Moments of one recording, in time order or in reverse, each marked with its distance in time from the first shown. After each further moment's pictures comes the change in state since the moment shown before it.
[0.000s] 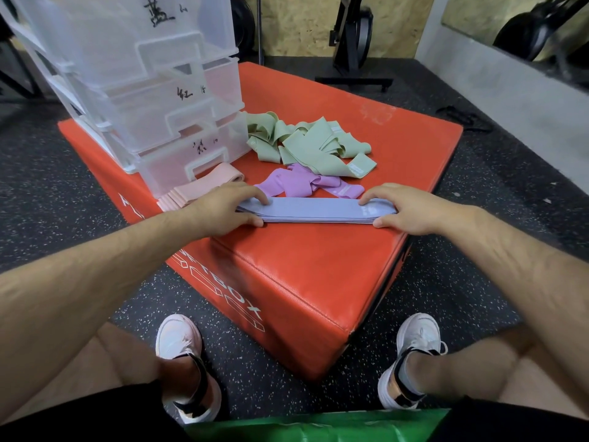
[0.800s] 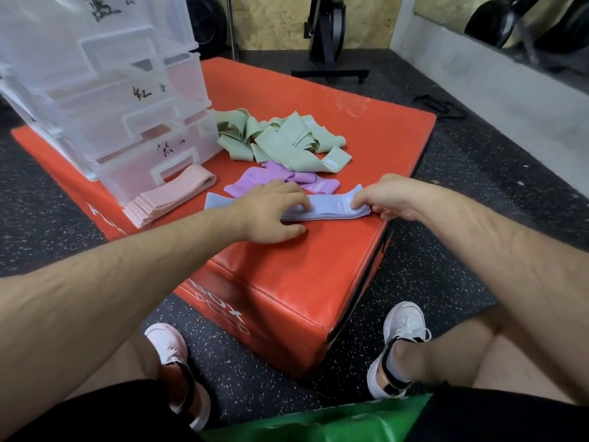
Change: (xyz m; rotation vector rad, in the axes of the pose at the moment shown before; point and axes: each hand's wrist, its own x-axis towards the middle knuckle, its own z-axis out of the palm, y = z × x) left_hand 0.045 0.092 0.040 0.213 -0.116 0.293; right_hand 0.007 -0.017 -0.007 0.586 0.054 0.672
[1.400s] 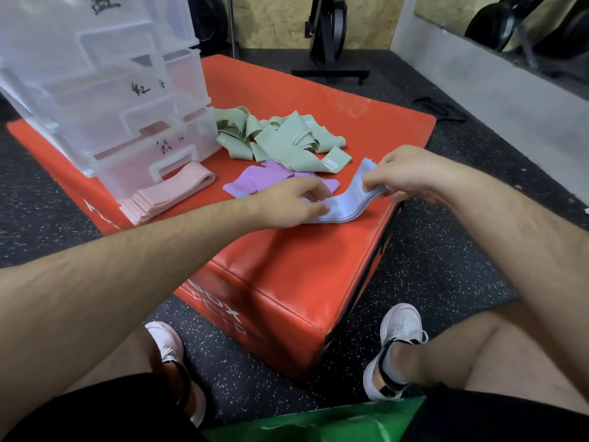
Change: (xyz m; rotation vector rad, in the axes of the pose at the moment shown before) left_hand 0.027 0.037 -0.008 -0.570 -0.009 -0.211; right_hand -0.047 -0.027 -0.035 -0.041 0.104 -0.186
